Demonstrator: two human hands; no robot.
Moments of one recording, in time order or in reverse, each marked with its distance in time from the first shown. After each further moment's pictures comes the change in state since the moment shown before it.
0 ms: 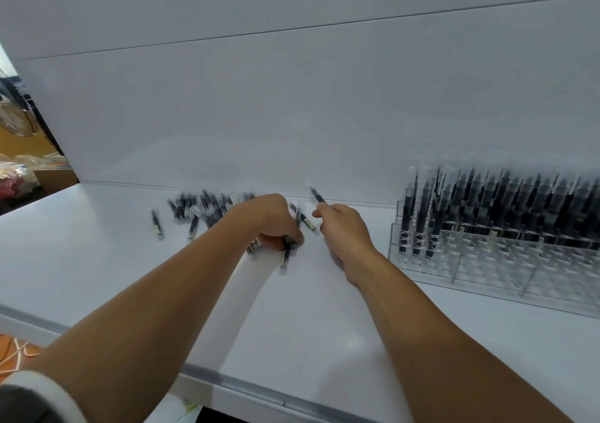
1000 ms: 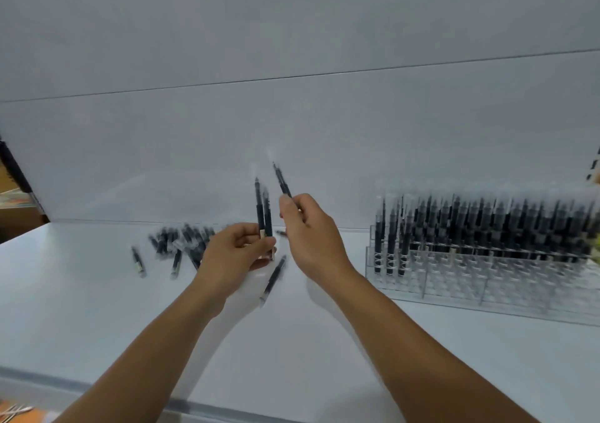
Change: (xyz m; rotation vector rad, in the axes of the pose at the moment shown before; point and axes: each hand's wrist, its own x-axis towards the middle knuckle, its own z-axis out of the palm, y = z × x) left_hand -0.054 -0.034 0.021 -1.070 0.286 0.296; right_hand -0.048 -0.050 -0.003 -0.061 0.023 -0.445
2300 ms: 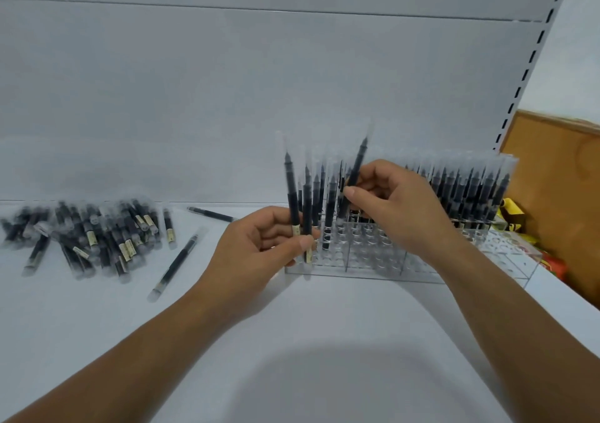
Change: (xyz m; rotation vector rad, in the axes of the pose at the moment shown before) left_hand -0.026 -0.006 0.122 -0.322 -0.418 0.231; right_hand -0.018 0.060 -0.177 -0.359 0.164 -0.035
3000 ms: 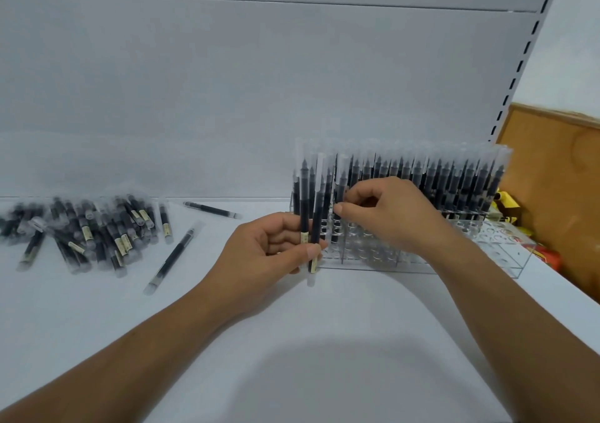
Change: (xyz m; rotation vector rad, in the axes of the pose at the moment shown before) left_hand -0.005 -0.004 0.004 0.070 -0.119 -0.057; right_hand -0.004 0.001 -0.002 -0.328 -0.181 0.078
